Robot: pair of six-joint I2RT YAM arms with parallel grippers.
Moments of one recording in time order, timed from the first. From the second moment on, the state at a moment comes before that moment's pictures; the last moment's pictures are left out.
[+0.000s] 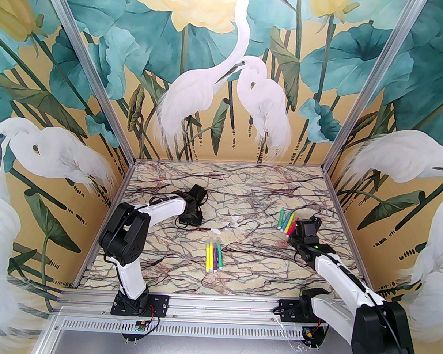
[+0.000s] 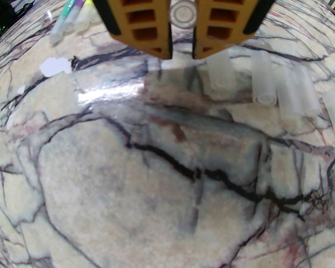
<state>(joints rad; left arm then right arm) -0.48 1.85 1.21 -0.75 -0.11 -0.37 0.14 1.06 0.43 -0.33 0.25 0.69</state>
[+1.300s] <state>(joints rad) -0.48 1.87 1.24 -0.75 -0.11 -0.36 0.06 1.23 0.46 -0.31 0.24 0.70</state>
